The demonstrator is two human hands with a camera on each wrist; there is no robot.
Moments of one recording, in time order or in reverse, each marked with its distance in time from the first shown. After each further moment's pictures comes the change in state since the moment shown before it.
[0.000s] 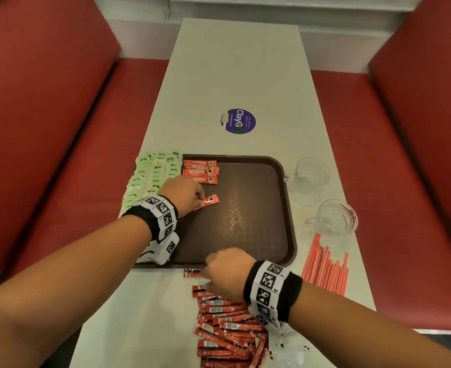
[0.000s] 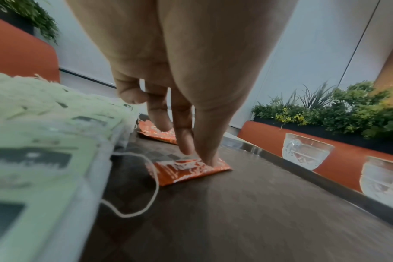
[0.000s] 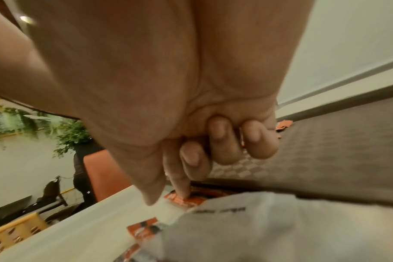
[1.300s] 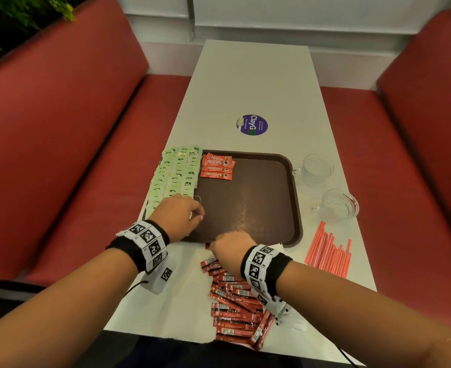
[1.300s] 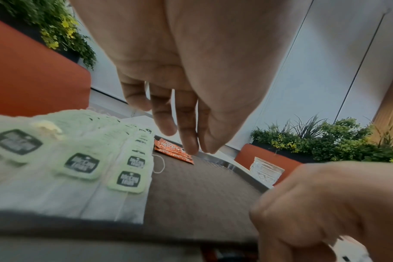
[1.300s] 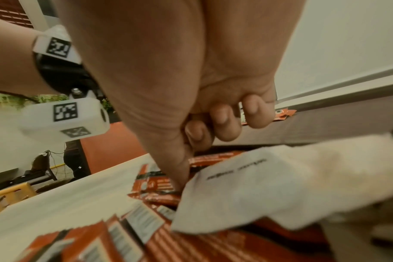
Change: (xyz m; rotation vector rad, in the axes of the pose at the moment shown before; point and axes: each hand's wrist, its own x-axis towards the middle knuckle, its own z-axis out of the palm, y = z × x) left_hand -0.146 0.006 0.003 -0.153 0.170 0.032; right_hand -0.003 -0.040 0.002 -0.118 0.043 0.154
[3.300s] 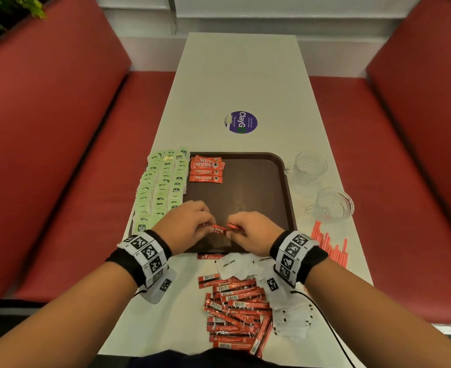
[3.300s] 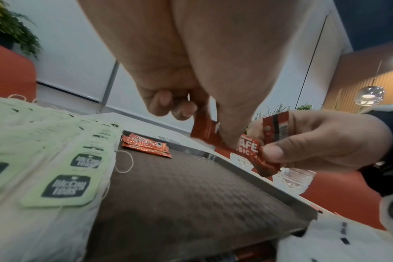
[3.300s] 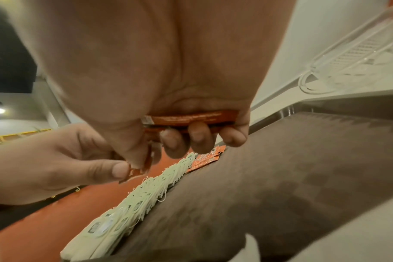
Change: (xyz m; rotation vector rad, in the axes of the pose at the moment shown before) left_hand 0.021 0.017 0.015 -0.070 -0.003 0.290; right_hand -0.012 0.084 0.004 0.607 0.350 0.042
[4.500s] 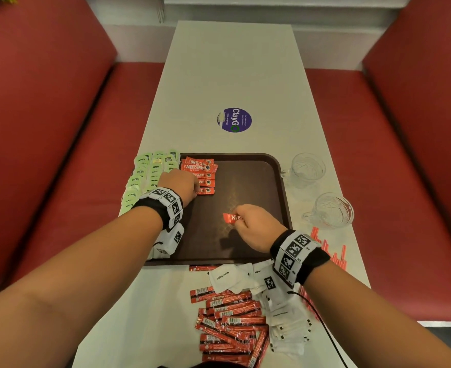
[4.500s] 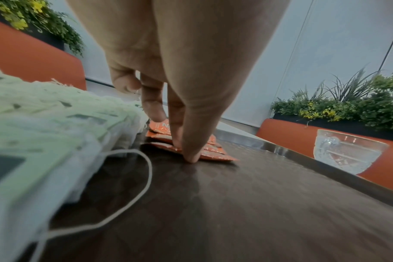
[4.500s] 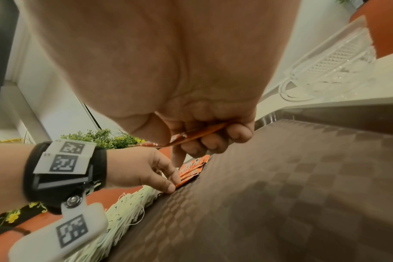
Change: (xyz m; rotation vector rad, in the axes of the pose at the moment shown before) left_hand 0.125 -0.055 -0.004 0.394 -0.214 -0.437; right_hand 0.020 0.020 -0.017 0.048 0.083 0.188
